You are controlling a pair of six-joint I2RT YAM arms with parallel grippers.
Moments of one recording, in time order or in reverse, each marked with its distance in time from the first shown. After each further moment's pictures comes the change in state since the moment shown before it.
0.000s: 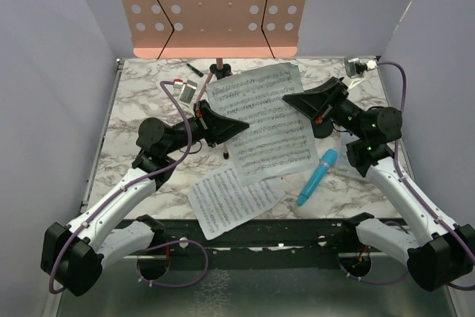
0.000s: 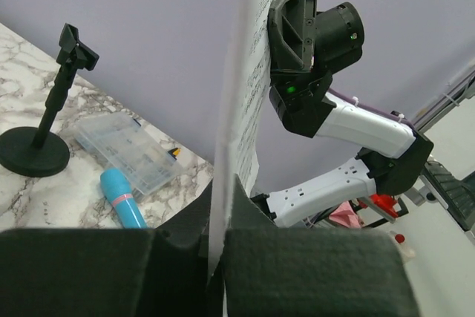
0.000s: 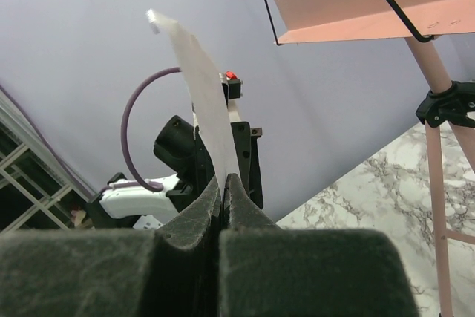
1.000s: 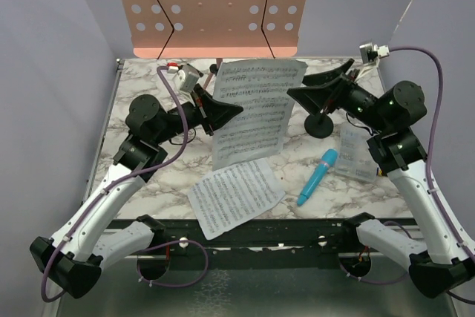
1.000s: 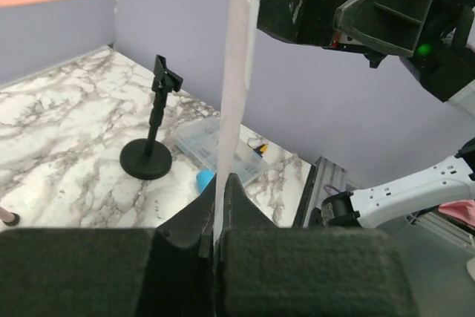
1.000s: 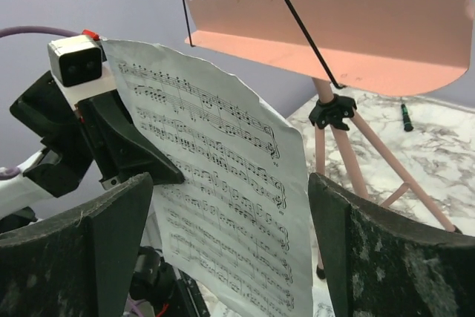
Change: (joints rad) left arm 0.000 -0.015 0.289 -0.497 -0.084 0.403; right arm 0.000 -0.056 0.311 -0.694 0.122 -0.483
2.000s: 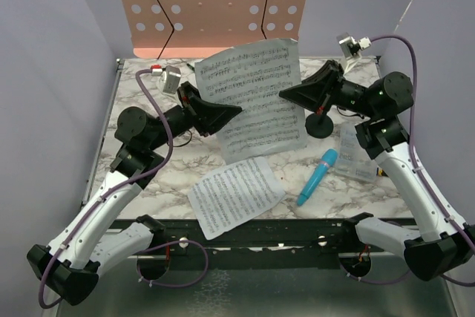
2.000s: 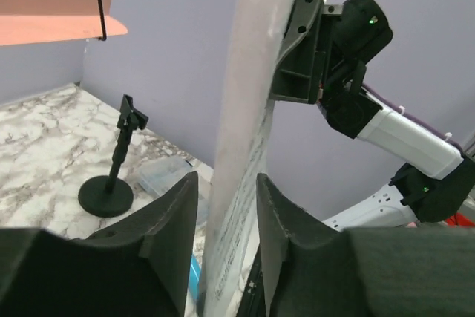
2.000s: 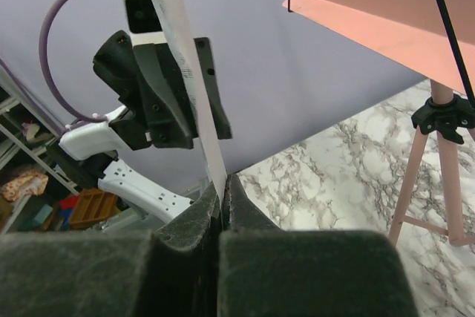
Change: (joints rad) left arm 0.000 -0.067 -0.032 0.172 -0.035 -0.176; right arm 0.000 0.138 0.024 0.262 -0.331 0.168
